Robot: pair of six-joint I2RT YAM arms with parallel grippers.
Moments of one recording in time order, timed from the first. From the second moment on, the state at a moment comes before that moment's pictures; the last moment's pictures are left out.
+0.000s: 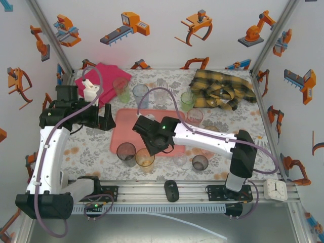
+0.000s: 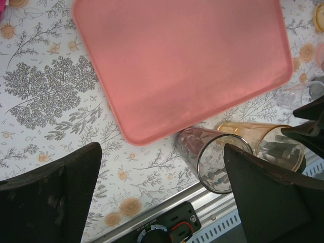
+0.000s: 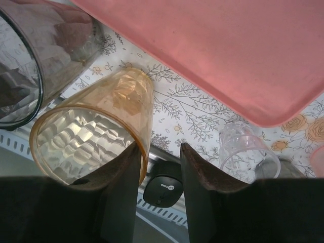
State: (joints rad) left arm -0.08 1.10 1.27 -1.06 0.41 0.18; right arm 1.18 1.75 1.54 -1.00 0.13 0.61
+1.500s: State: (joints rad) left arm -0.08 1.06 1.25 -1.06 0.41 0.18; right arm 1.22 1.73 1.55 -1.04 0.23 0.62
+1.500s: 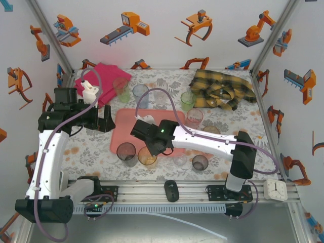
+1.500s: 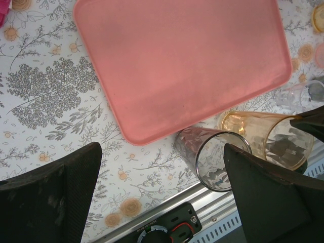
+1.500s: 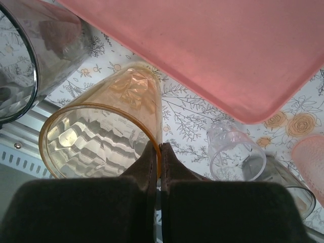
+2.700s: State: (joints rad) left arm -0.07 1.06 1.27 -1.07 0.42 0.18; right arm 0.69 1.67 1.79 -1.16 0.04 0.38
